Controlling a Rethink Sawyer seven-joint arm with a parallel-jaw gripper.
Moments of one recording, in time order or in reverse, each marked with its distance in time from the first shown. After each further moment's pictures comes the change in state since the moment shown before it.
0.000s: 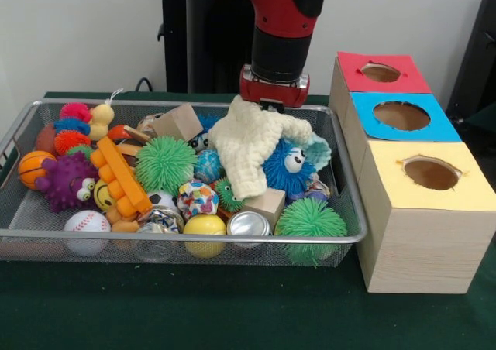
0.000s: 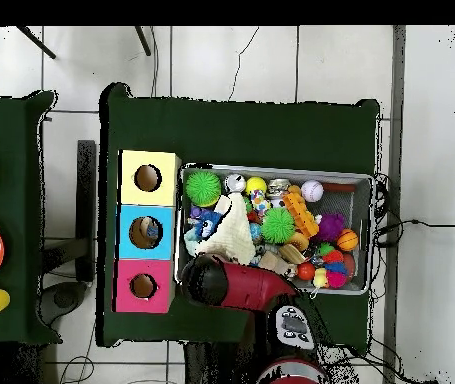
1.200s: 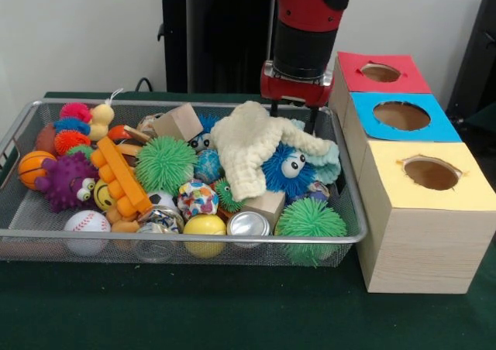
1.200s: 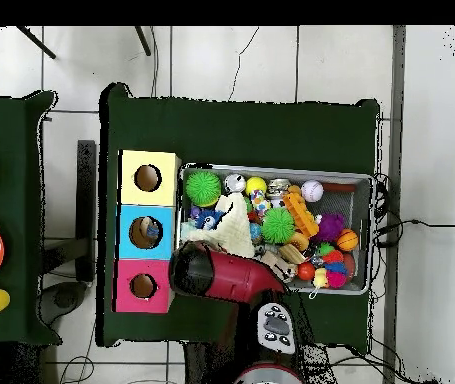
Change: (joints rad) arm 0.070 -0.023 -0.021 -0.035 0.108 0.060 0.000
